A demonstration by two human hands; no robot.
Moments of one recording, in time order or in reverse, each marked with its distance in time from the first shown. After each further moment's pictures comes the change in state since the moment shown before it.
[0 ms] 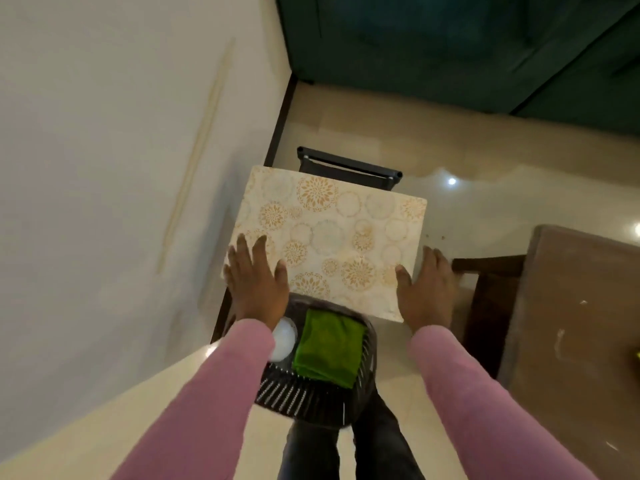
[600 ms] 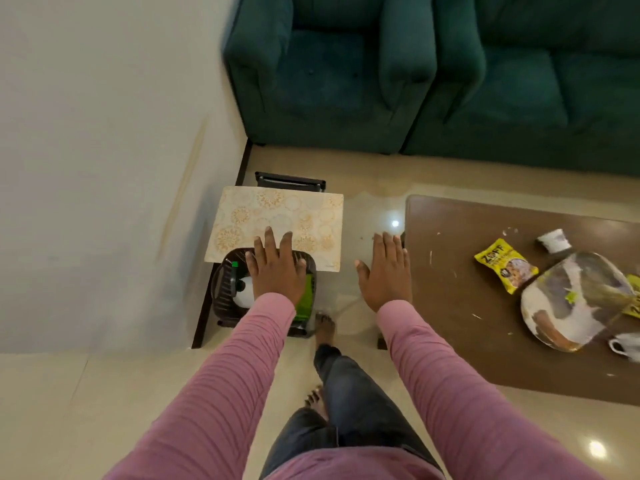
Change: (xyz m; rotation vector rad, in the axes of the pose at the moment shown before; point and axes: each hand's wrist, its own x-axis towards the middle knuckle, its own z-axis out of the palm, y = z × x) left_hand -0.246 0.054 -0.061 0.111 -0.014 0.317; right_hand -0.229 0.085 -0.135 -0.158 0.162 -0.265
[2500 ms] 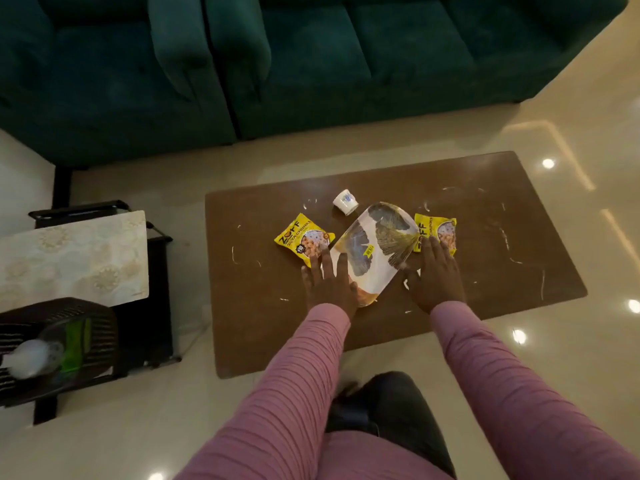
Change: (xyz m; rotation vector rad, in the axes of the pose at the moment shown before) left_hand -0.153 0.539 0.227 0.184 -0.364 0.430; right_hand -0.068 0.557 -0.189 -0.007 -0.015 0.442
